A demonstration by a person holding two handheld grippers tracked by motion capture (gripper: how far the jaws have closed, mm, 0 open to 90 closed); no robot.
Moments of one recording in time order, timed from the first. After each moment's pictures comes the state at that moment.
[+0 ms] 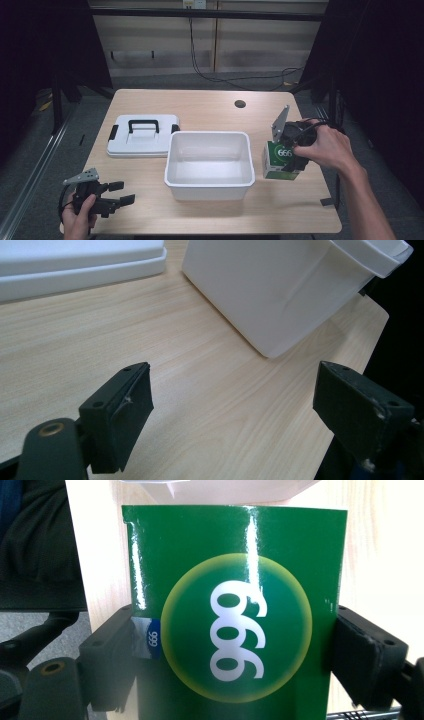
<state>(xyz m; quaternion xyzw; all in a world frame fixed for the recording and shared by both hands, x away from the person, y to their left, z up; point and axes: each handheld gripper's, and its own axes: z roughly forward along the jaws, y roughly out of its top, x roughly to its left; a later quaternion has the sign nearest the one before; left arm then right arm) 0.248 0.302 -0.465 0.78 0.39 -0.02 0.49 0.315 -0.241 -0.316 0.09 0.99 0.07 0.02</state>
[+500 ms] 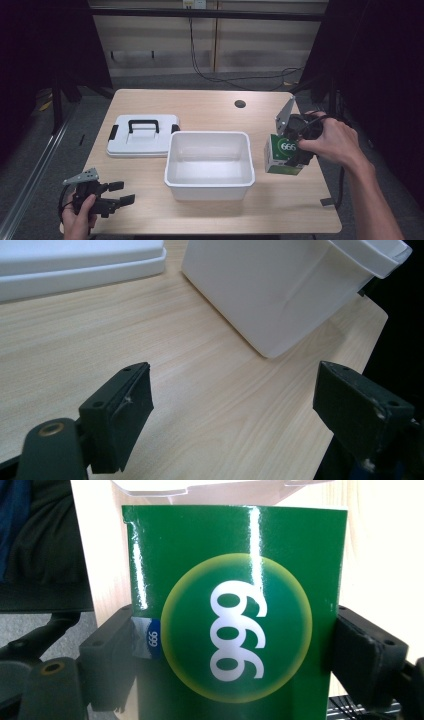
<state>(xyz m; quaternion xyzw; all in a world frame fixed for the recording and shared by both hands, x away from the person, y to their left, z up) 0.248 0.303 -0.465 0.78 0.39 -0.02 0.49 0.314 -0.242 -0.290 0.09 0.99 0.07 0.03</state>
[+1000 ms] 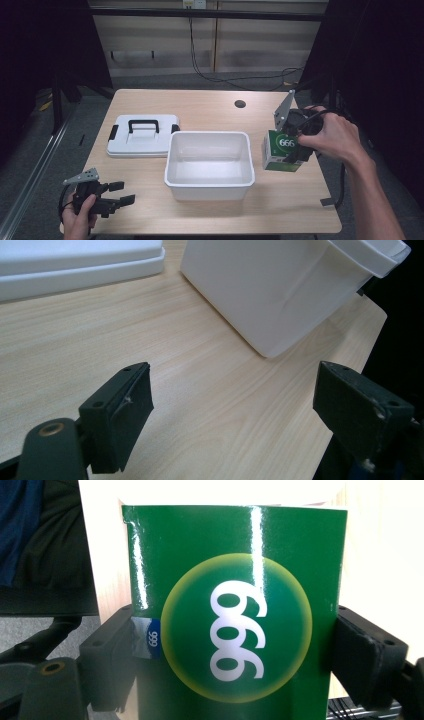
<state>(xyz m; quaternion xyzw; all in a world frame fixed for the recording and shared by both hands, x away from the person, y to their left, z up) 0.248 0.303 -0.465 0.78 0.39 -0.02 0.49 0.313 -0.234 -0.273 0.08 0.99 0.08 0.03</state>
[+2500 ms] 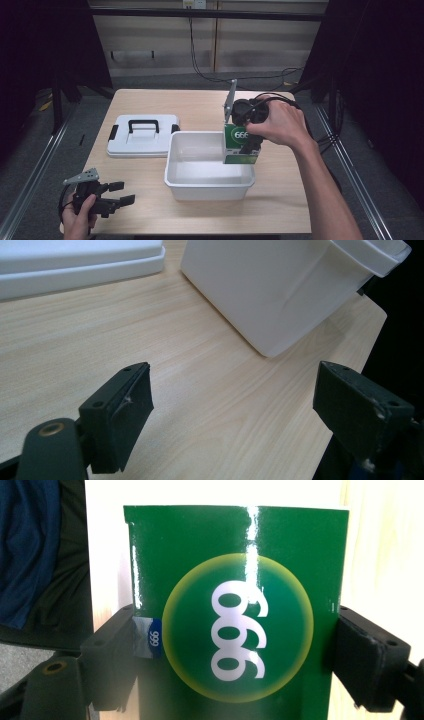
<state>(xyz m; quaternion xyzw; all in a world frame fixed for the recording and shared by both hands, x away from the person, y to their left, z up) 0.249 0.303 -0.466 0.78 0.39 -0.02 0.49 0.350 -0.130 -0.272 0.04 1.00 0.08 0.01</state>
